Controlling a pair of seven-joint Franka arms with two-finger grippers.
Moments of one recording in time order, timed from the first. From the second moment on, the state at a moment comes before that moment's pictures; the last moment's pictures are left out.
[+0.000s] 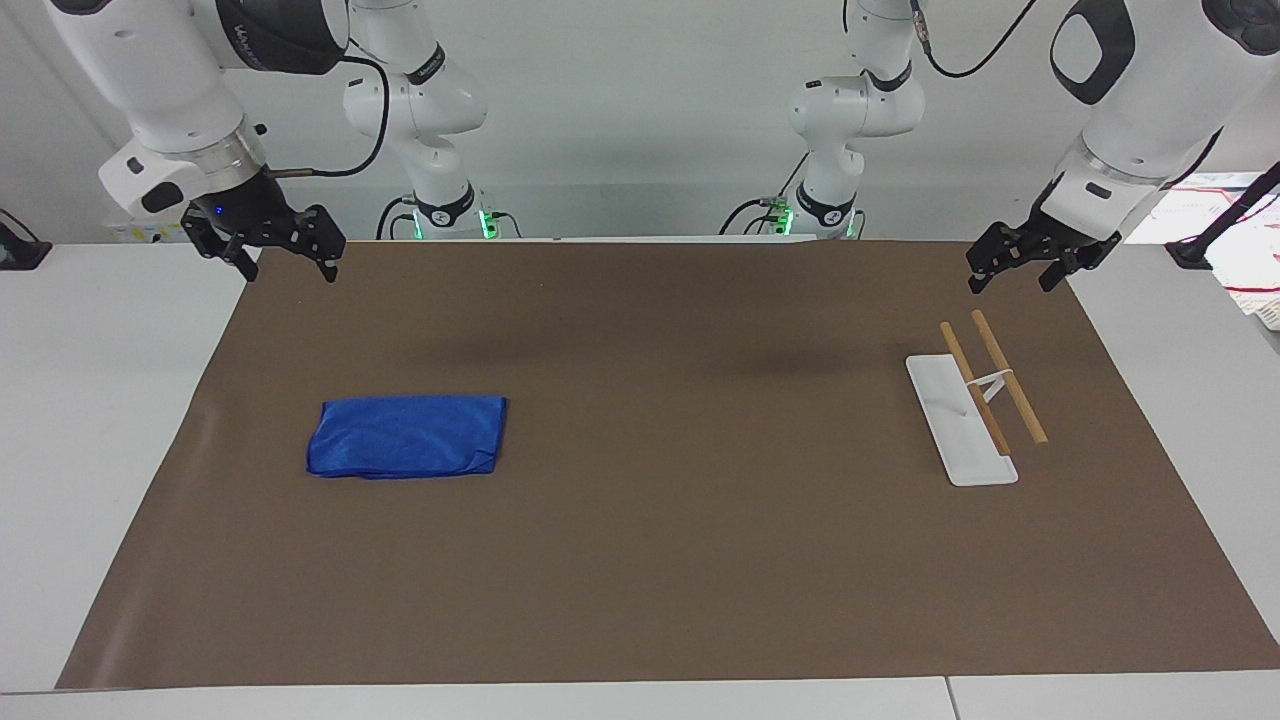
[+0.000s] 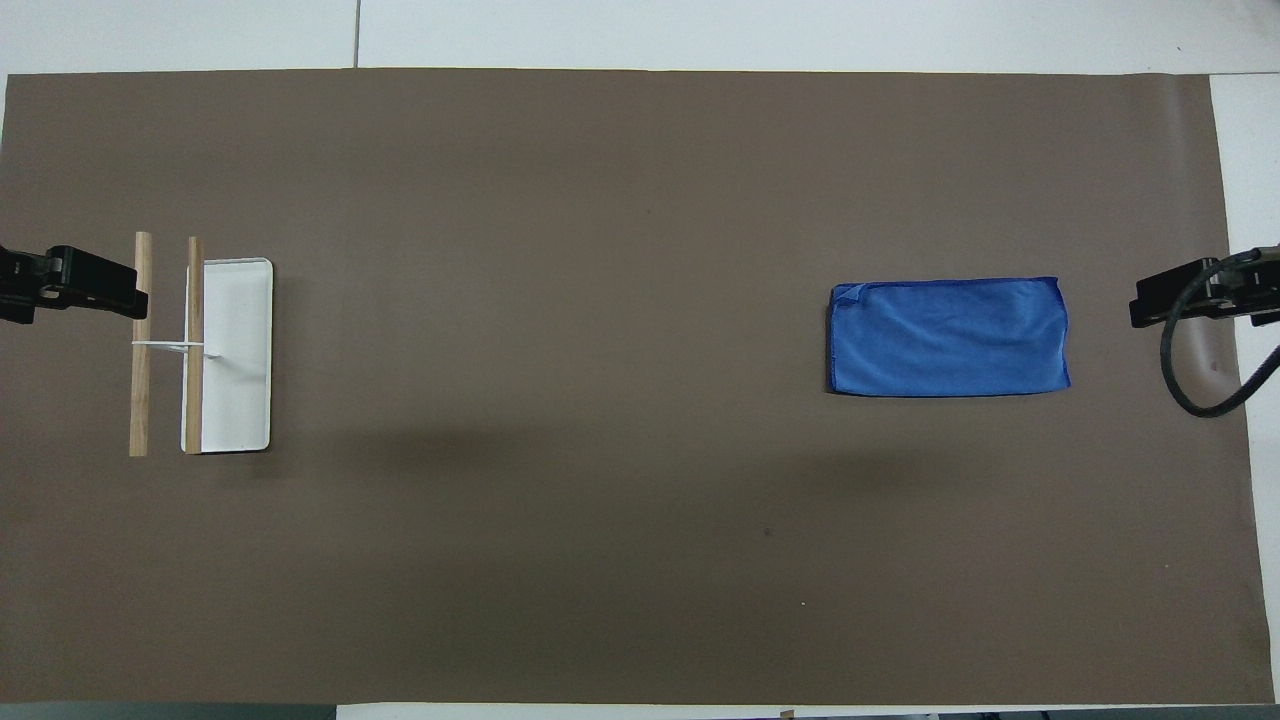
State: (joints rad) left arm -0.05 0.01 0.02 -1.59 -0.01 1.55 0.02; right arm 0.08 -0.04 -0.11 -1.63 -0.03 1.55 -0.01
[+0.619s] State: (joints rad) left arm -0.05 0.01 0.02 -1.59 -0.01 1.55 0.02; right arm 0.08 -0.04 -0.11 -1.66 -0.03 1.59 0.02
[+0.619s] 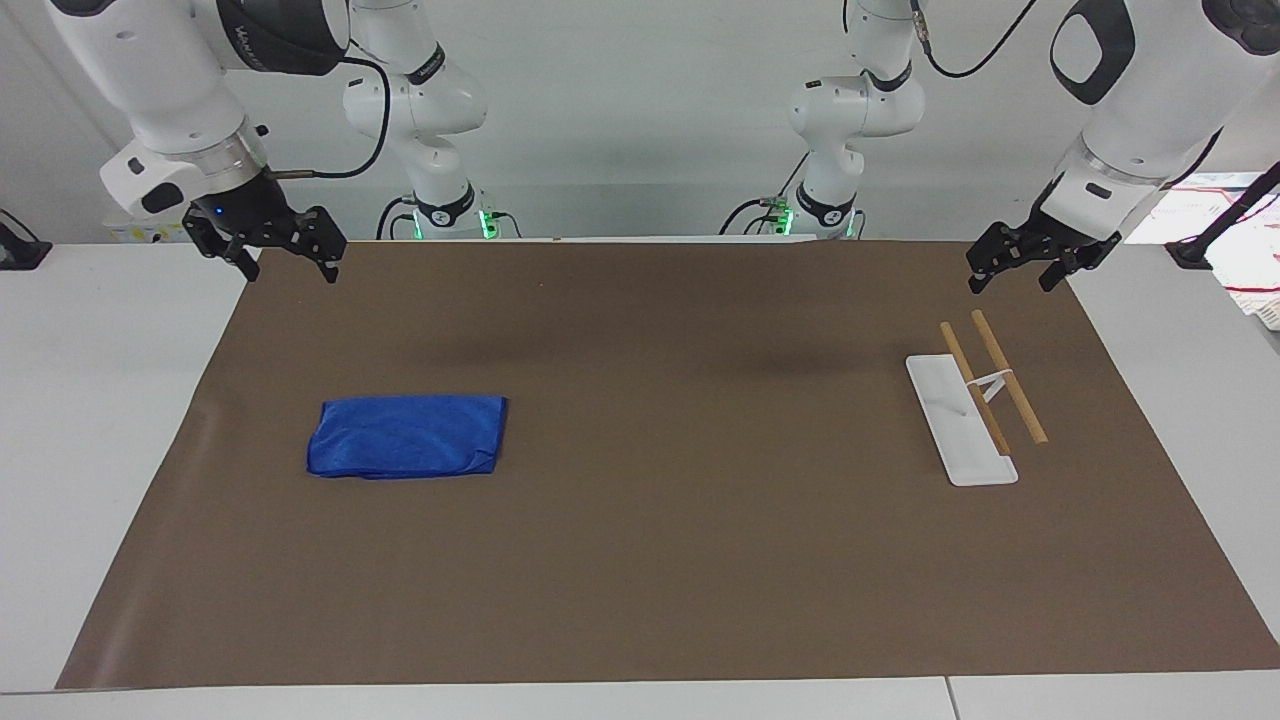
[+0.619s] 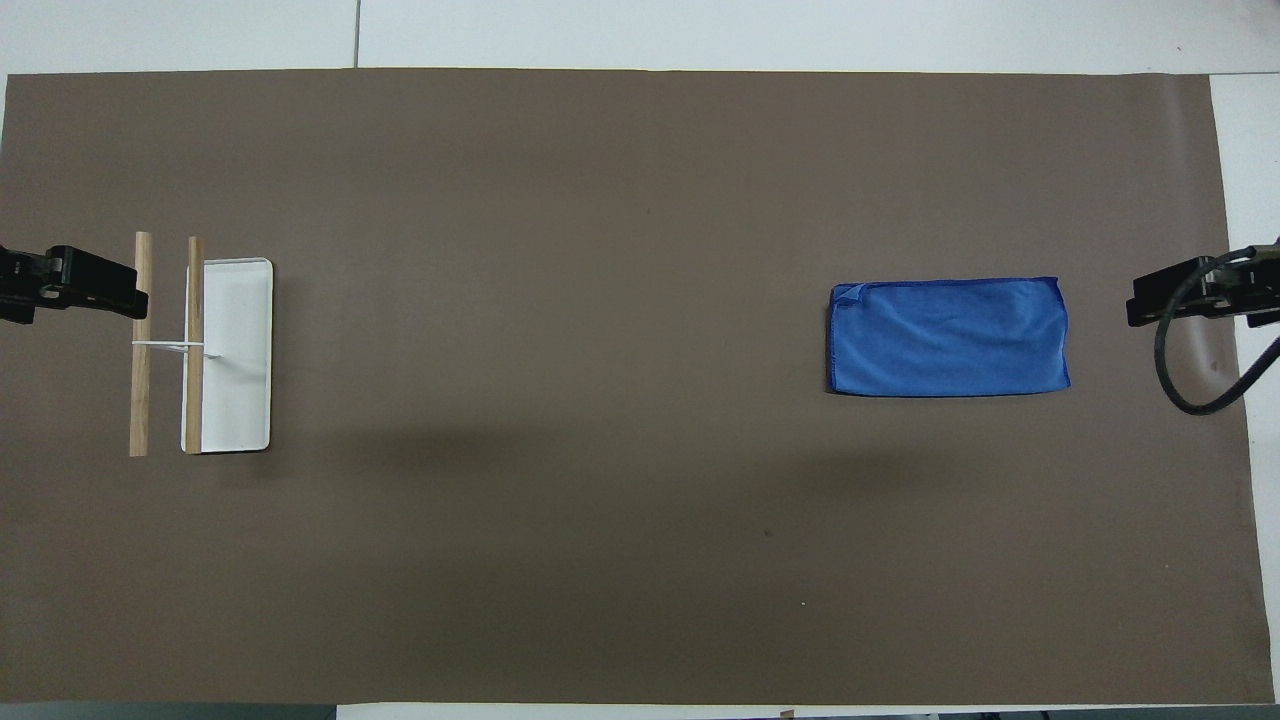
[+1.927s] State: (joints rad) left arm -0.05 0.01 0.02 -1.59 -0.01 1.55 0.02; right arm 0.09 0.17 -0.11 -2.28 -0.03 2.63 0.00
